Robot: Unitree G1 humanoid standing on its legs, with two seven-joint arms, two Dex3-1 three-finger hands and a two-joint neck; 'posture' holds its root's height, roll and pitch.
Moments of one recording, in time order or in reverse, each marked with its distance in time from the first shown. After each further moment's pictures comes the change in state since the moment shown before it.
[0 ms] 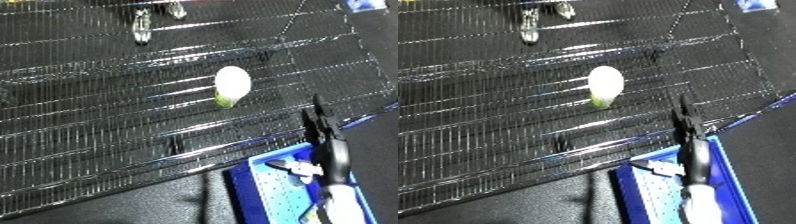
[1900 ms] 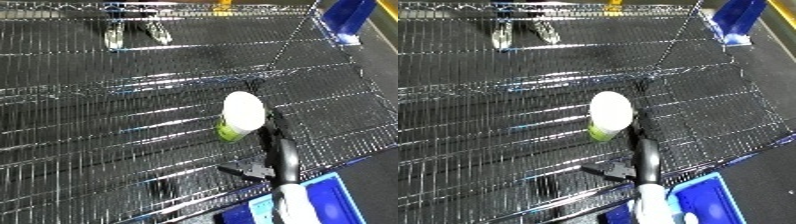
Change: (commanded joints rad) left arm -0.151 0.128 -0.076 -0.098 -0.079 0.075 0.060; right arm -0.597 -0.162 0.185 0.306 0.036 0.054 -0.091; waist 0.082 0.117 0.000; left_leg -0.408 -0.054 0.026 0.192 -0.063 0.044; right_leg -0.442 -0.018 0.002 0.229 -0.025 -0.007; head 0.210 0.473
